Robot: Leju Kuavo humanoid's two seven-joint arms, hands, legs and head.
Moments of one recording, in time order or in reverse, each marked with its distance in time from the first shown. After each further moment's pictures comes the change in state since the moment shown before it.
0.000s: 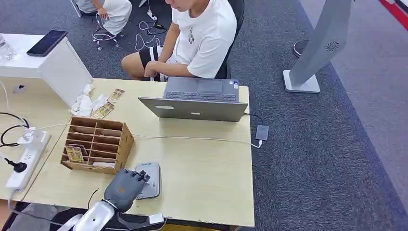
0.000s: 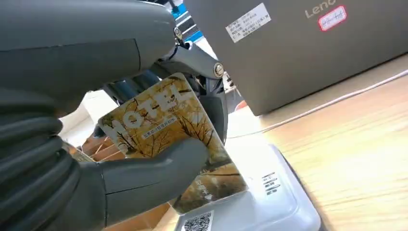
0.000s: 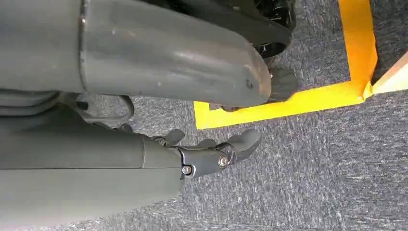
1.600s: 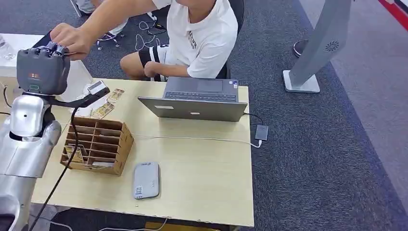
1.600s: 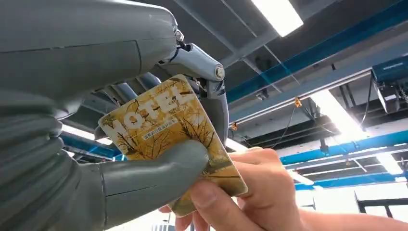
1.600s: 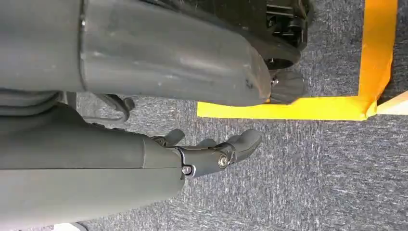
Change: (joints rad) left arm -0.684 0.040 0.360 0.346 0.060 0.397 -0.048; right arm -0.026 0.000 0.083 0.004 0.106 0.021 0.059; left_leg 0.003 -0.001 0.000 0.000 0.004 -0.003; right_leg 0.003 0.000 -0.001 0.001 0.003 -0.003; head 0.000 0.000
